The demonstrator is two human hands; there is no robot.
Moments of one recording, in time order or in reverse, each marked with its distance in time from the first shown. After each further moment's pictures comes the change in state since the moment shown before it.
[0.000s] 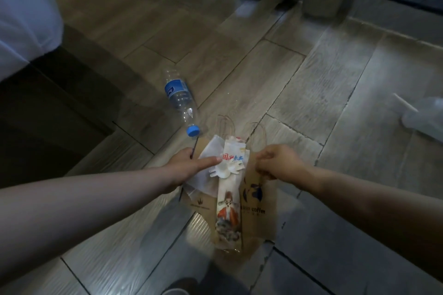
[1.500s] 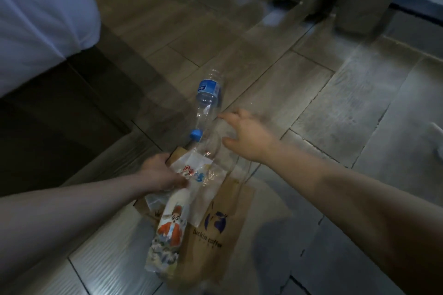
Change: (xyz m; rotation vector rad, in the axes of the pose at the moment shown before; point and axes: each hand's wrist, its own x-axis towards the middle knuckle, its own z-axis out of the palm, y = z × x) left_hand 0.001 -0.039 -0.072 0.236 0.210 -0.112; right_hand 0.057 -0.106 0.041 -0.586 0.038 -0.615
